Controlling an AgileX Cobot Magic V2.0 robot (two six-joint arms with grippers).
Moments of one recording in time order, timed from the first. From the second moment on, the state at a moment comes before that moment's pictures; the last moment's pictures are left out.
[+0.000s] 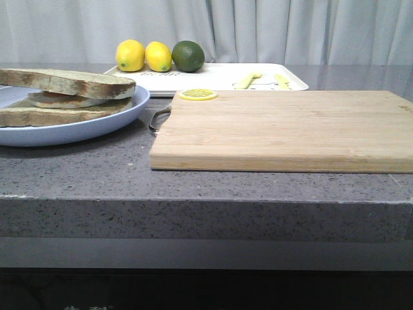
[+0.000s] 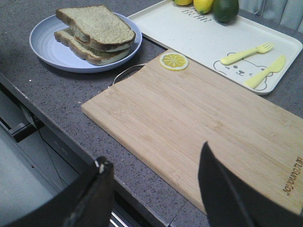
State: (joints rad) left arm -0.16 0.97 -0.95 0.08 0.86 -0.04; right arm 0.47 0.54 -0.73 0.20 0.67 -0.26
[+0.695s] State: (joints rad) left arm 0.18 1.57 -1.22 -0.59 0.93 0.36; right arm 0.47 0.54 -0.73 0.20 0.66 -0.26
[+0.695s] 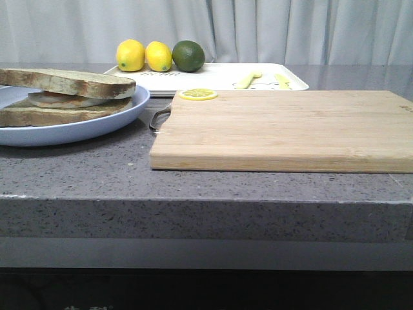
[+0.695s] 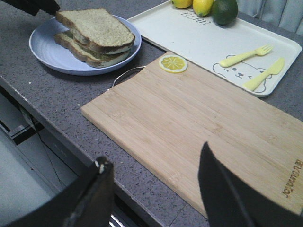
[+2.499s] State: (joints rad) left arm 0.18 1.67 -1.40 -0.76 0.99 0.39; right arm 0.47 0.54 -0.73 0.20 0.66 -0.26
